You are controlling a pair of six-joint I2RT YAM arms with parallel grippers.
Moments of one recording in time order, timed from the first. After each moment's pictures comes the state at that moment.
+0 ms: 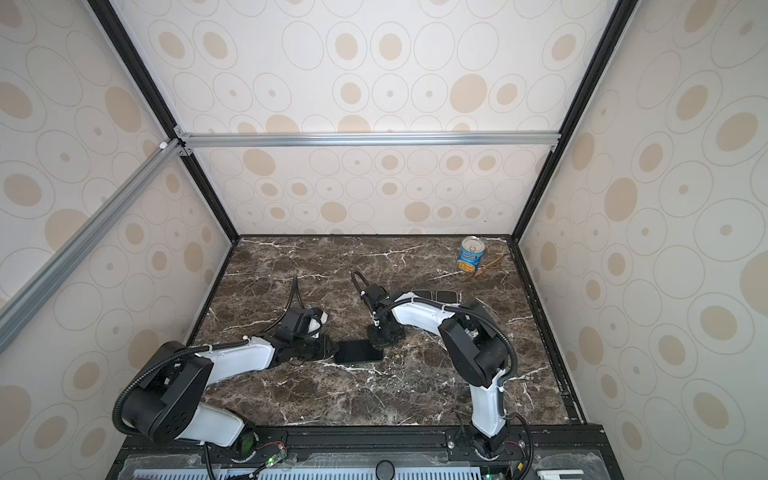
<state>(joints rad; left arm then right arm) -0.47 1.46 0.54 -0.05 0.34 -0.55 0.74 1.92 1.29 -0.78 -0.13 0.36</state>
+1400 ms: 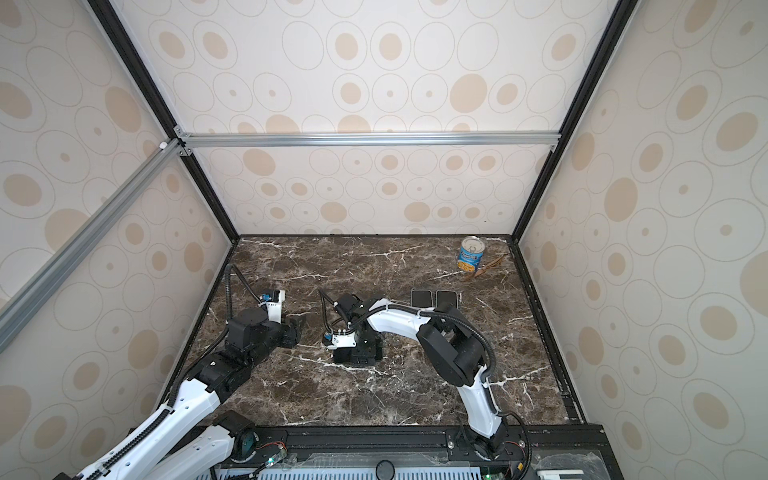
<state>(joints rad) -0.43 0.79 0.54 -0.29 -0.13 -0.25 0.89 2.06 1.47 -0.82 -0.11 -0.71</state>
